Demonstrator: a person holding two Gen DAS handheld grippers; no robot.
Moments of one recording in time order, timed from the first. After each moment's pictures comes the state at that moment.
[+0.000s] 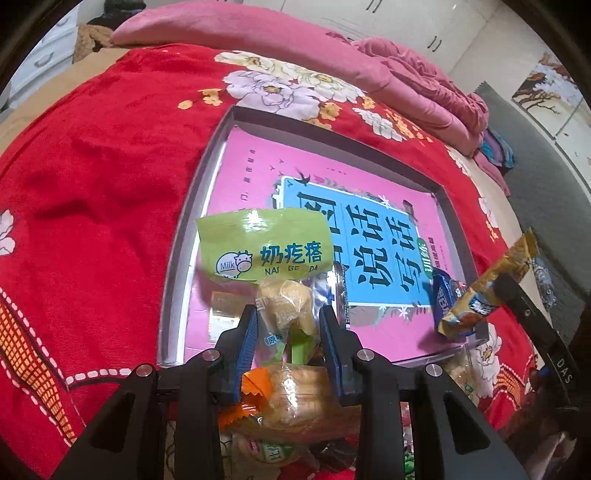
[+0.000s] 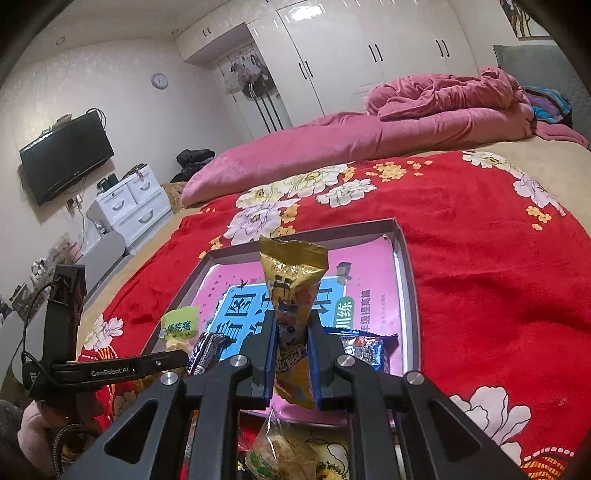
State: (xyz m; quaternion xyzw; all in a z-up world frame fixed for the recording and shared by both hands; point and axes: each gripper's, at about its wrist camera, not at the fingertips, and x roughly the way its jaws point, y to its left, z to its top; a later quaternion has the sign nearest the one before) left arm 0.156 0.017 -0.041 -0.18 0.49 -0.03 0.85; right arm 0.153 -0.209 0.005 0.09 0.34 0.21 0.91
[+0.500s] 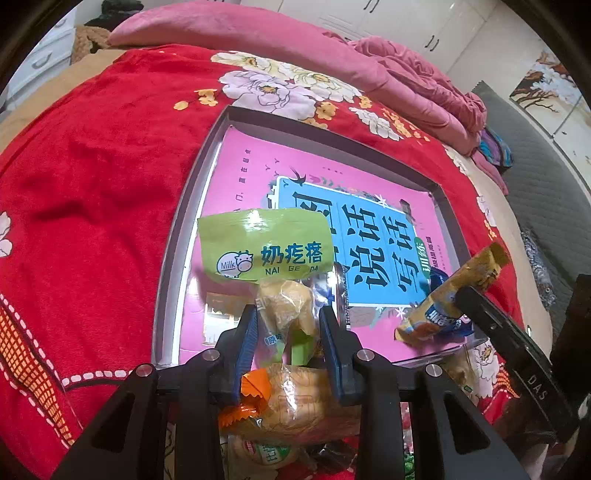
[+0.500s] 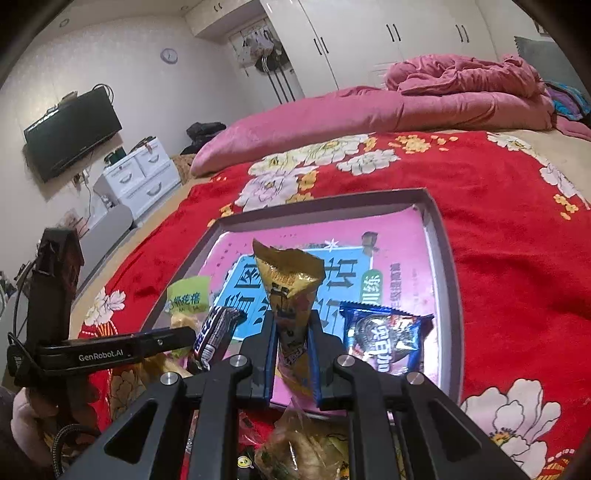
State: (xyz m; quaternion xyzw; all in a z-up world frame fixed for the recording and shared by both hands) left arm 0.157 0.016 -0.041 -0.18 0.49 -0.04 0.85; right arm 0.162 -0.182 -0.016 0.07 0.38 0.24 0.89
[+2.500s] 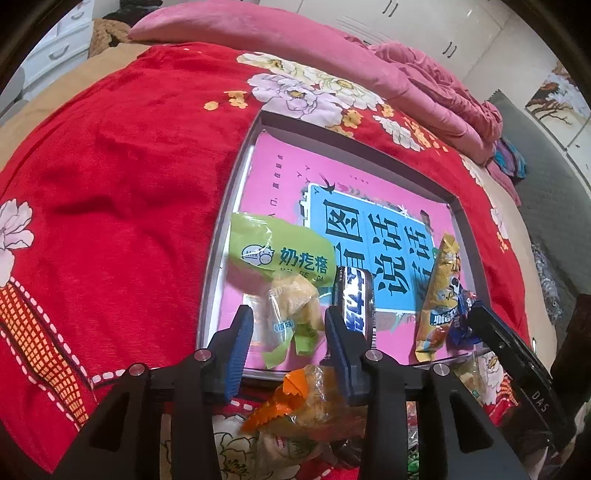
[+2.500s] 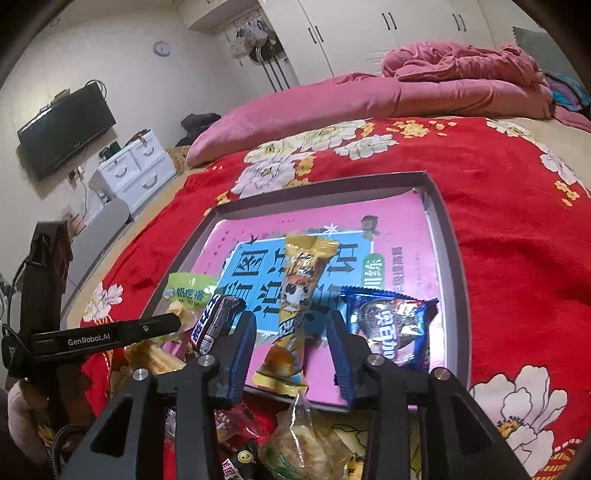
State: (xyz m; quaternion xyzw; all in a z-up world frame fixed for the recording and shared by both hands) left arm 0.152 0.035 -0.039 -0.19 0.49 0.00 0.85; right arm 0.163 -0.189 -0.019 0.08 0.40 0.23 0.88
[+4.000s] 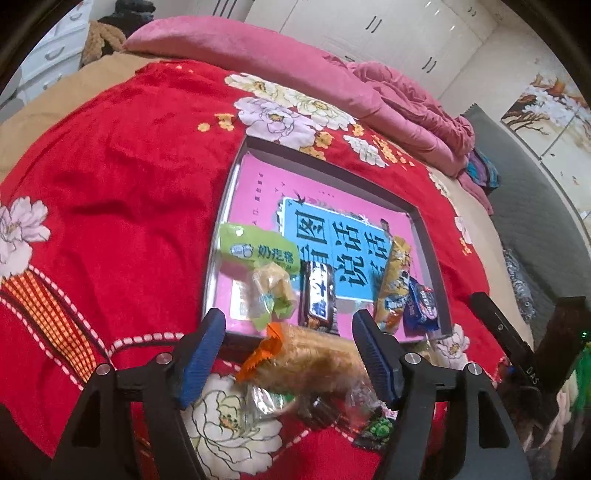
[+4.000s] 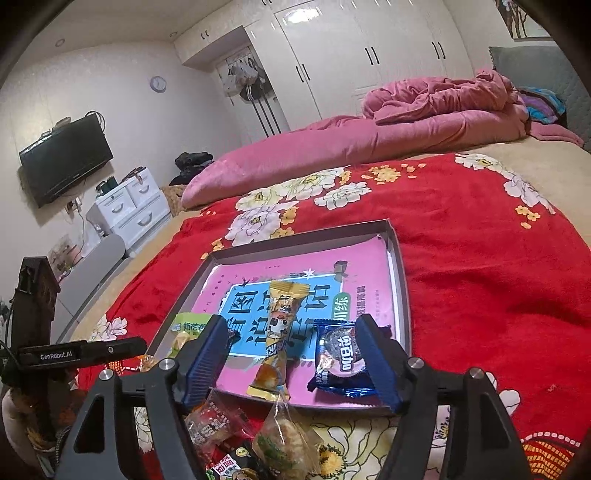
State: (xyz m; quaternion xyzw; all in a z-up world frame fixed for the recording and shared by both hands) left arm 0.113 0.044 -0.006 -0.22 0.46 -0.05 0.86; right arm 0.137 -0.222 0.016 0.10 0.33 0.20 0.91
